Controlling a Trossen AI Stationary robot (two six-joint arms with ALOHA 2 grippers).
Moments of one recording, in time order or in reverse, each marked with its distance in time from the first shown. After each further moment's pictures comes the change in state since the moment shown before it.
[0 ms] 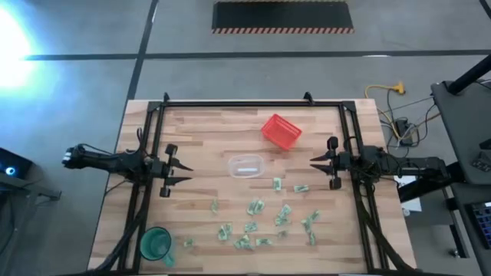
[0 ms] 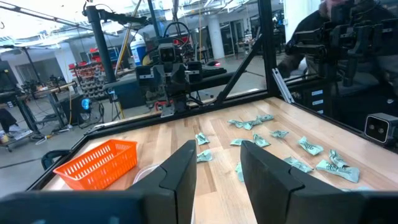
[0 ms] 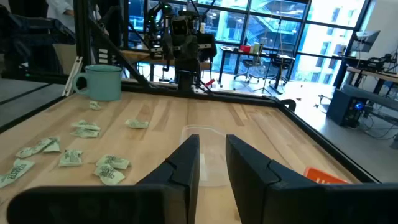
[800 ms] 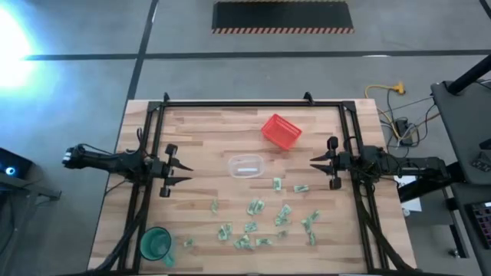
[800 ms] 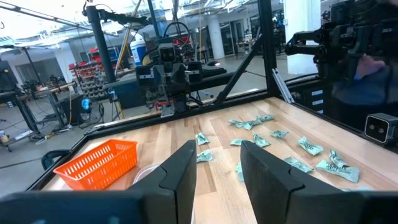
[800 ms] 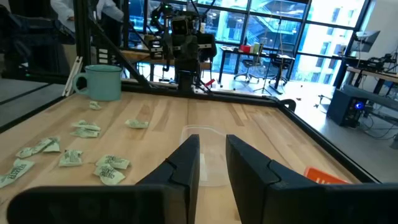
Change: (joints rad) left arm 0.000 0.000 0.000 0.000 0.000 0.000; right arm 0.000 0.000 0.000 0.000 0.000 0.000
